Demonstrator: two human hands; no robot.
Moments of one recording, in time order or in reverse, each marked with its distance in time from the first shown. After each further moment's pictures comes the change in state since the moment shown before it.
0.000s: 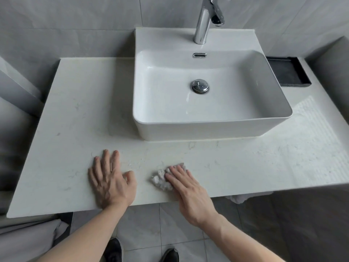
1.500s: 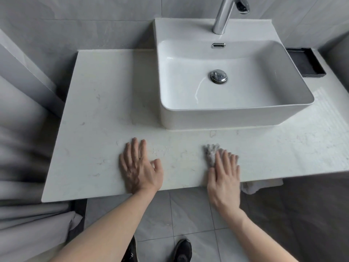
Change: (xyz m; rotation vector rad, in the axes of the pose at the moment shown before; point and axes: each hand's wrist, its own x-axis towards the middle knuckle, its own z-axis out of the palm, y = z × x) left_hand -0.001 -0.008 -0.003 -0.111 -0.026 0.106; right_hand -0.008 -0.024 0.020 -0.107 0.324 0.637
